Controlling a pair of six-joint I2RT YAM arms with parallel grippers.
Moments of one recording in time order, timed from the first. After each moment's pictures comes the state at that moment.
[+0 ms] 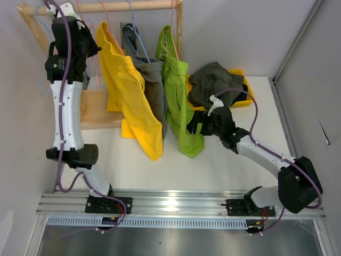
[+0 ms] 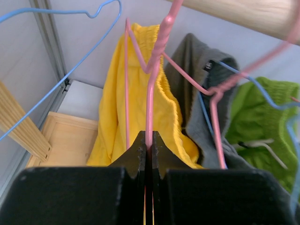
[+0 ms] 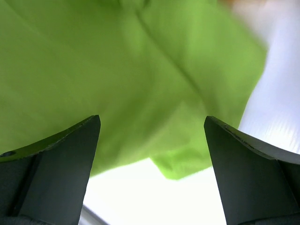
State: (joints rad) left arm -0.05 1.77 2.48 -0.93 -0.19 -0.30; right arm 0.55 1.35 0.86 0.00 -0.07 0.52
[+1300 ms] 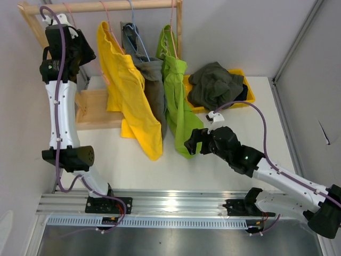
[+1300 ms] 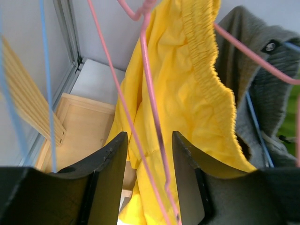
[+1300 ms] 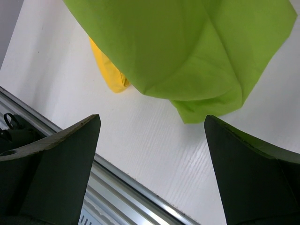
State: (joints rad) left arm 0.08 1.75 2.30 -0.89 -0.08 -0.29; right arm 0.88 0.98 0.78 -0.24 0.18 0.54
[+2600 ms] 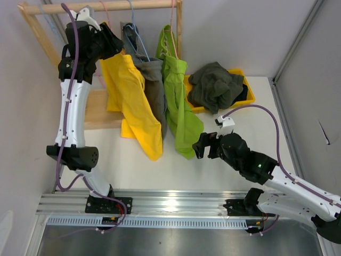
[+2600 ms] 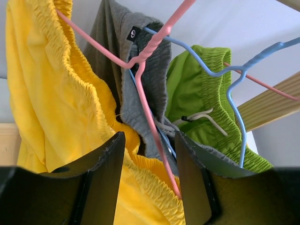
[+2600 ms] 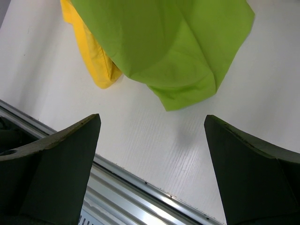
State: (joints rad) left arm -0.08 1.75 2.27 -0.74 0.11 -0.42; right arm 0.96 0.83 0.80 -0.42 0.35 0.54
